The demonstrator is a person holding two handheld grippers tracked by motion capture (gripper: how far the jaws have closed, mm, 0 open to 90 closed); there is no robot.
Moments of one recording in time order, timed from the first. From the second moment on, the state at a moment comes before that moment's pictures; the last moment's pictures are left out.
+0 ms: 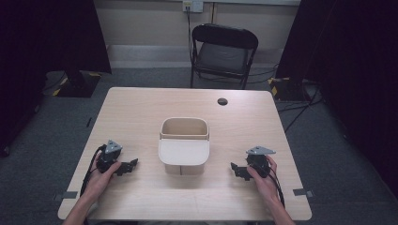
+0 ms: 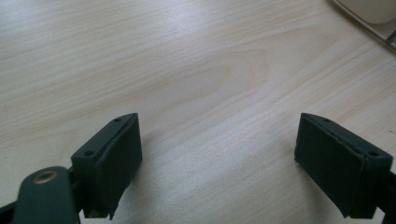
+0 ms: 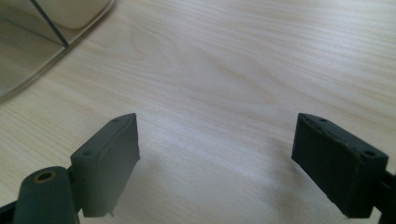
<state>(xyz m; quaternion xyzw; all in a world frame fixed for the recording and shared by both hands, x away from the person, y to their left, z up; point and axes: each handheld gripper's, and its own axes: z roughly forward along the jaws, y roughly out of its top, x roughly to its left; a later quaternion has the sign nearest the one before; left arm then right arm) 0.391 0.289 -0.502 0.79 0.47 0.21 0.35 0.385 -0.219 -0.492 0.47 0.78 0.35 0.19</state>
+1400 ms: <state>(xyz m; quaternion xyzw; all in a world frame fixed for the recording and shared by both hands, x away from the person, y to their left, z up) 0.391 0.289 -0.502 0.79 0.47 0.21 0.35 0.361 -0.175 -0.454 0.38 0.79 0.45 0.16</state>
